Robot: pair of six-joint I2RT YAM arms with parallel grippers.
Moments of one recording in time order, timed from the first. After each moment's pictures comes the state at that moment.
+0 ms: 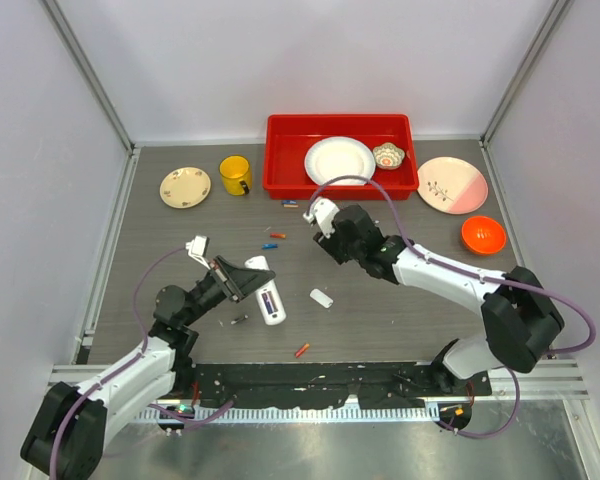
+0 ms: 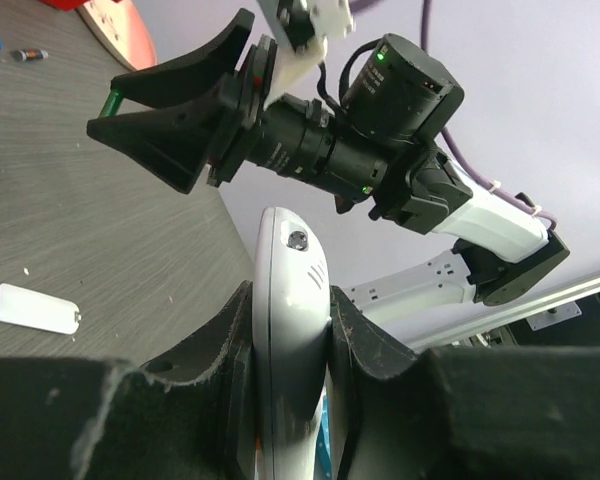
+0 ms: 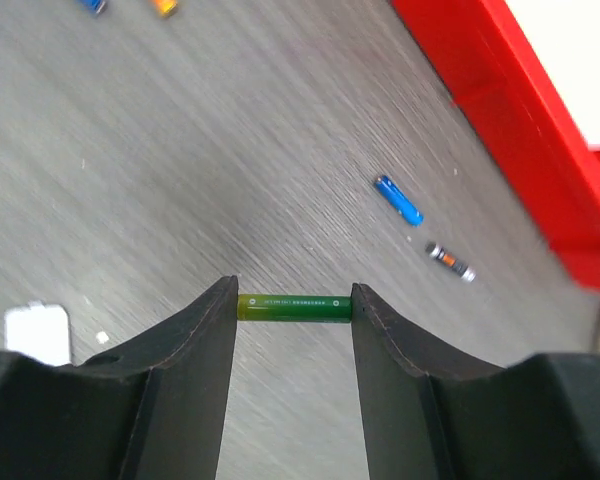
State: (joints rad) left arm -0.44 0.76 0.05 0.95 0.50 -1.28; right arm 0.74 1.46 0.92 -0.13 0.23 -0.16
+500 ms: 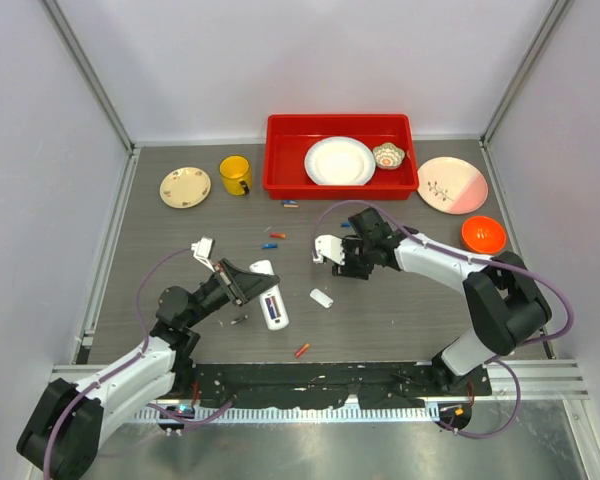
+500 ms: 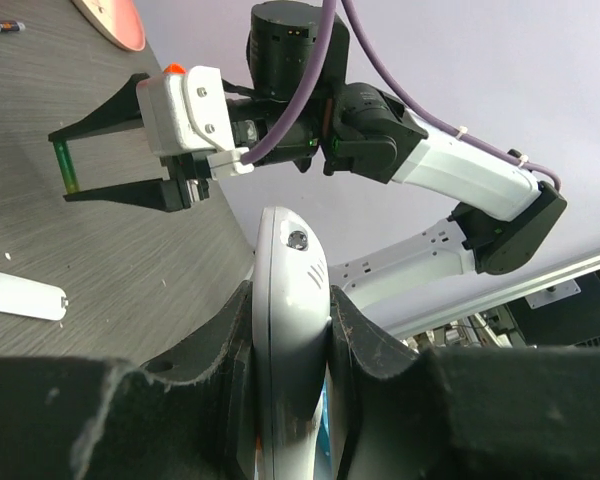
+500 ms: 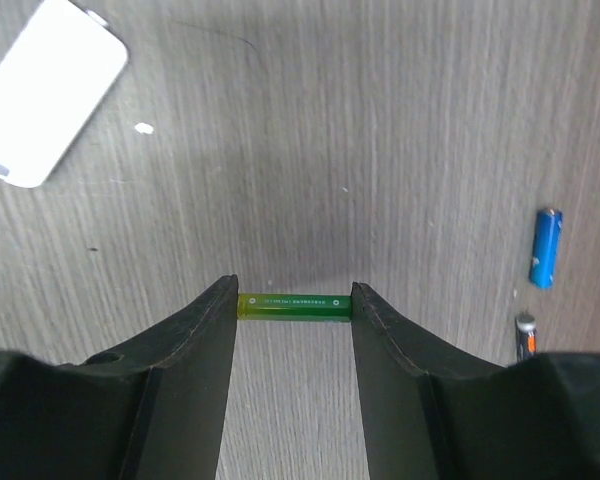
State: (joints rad) left arm -0.50 0.77 0.05 0.94 0.49 -1.27; right arm 0.58 1.55 0.89 -0.36 -0.24 -0.95
